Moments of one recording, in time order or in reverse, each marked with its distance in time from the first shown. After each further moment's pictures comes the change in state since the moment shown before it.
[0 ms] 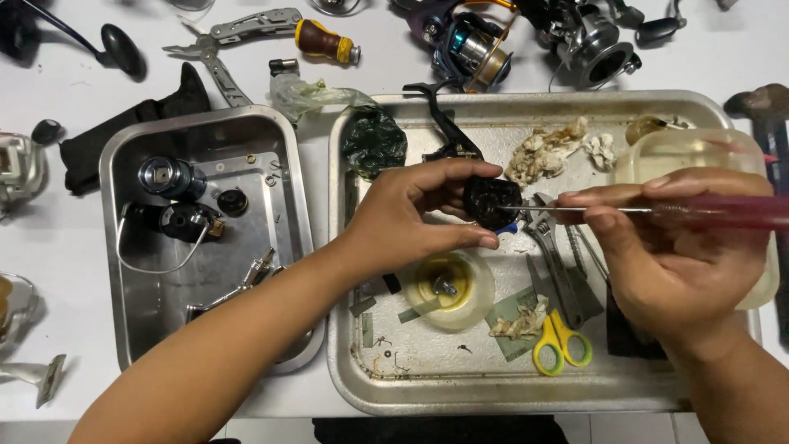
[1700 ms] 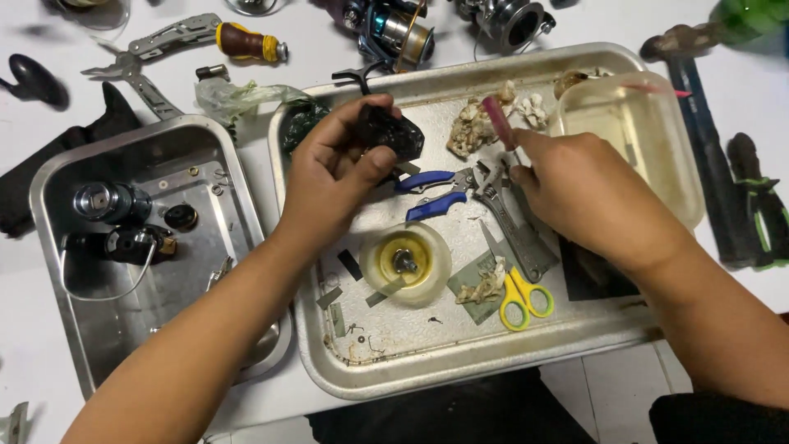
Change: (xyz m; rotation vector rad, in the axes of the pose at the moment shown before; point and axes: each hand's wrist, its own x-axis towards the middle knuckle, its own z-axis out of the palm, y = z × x) left_hand 0.005 -0.019 -0.001 -0.379 0.146 0.152; right_hand 0.028 0.017 -0.020 -0.916 -0.700 0.428
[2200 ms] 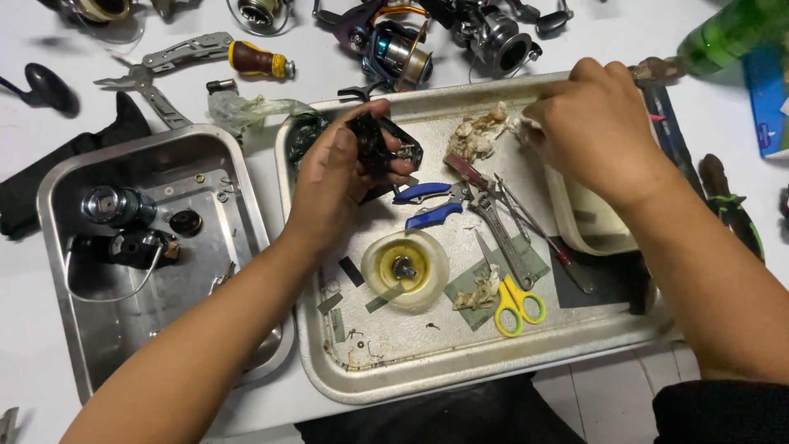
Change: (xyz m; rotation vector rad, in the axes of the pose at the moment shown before) left_hand 0.003 -0.003 0.000 -0.235 0.047 -0.117; right_hand 0.051 0.055 -0.003 -0.572 0.211 -0.105
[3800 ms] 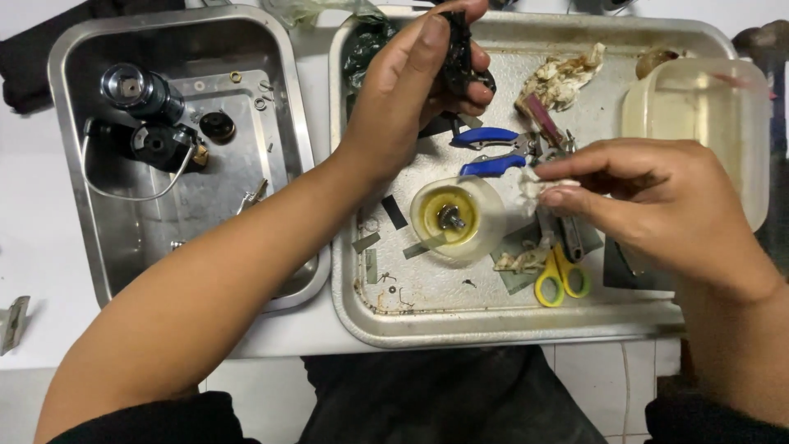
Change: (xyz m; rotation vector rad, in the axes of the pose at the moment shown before) left_hand 0.000 0.006 0.003 -0.100 0.021 0.019; right_hand -0.067 -0.079 -0.080 1.220 -0.056 0.054
